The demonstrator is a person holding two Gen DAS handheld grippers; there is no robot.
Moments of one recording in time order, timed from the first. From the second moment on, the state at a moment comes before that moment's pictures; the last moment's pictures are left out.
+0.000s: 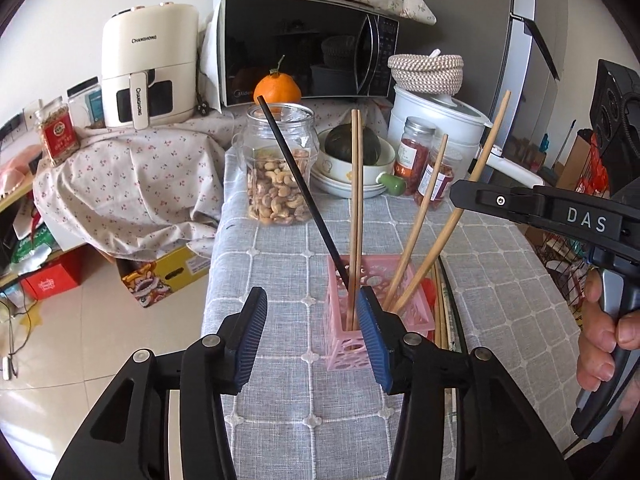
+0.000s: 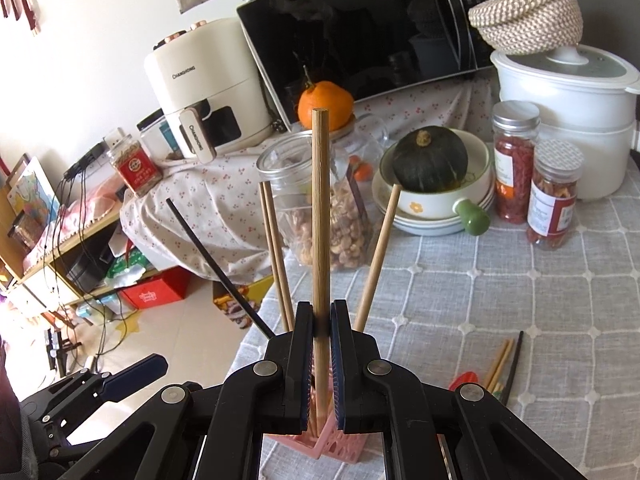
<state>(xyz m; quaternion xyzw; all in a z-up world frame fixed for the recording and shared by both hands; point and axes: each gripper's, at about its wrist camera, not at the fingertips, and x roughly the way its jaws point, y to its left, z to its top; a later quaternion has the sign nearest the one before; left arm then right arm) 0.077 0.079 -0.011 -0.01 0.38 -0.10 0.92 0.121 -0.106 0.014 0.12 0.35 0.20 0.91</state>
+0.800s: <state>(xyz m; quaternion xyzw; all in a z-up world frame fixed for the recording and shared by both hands) 0.059 0.038 -0.029 -0.01 0.46 -0.17 0.87 0.095 -0.189 -0.030 0.08 0.42 0.09 0.90</state>
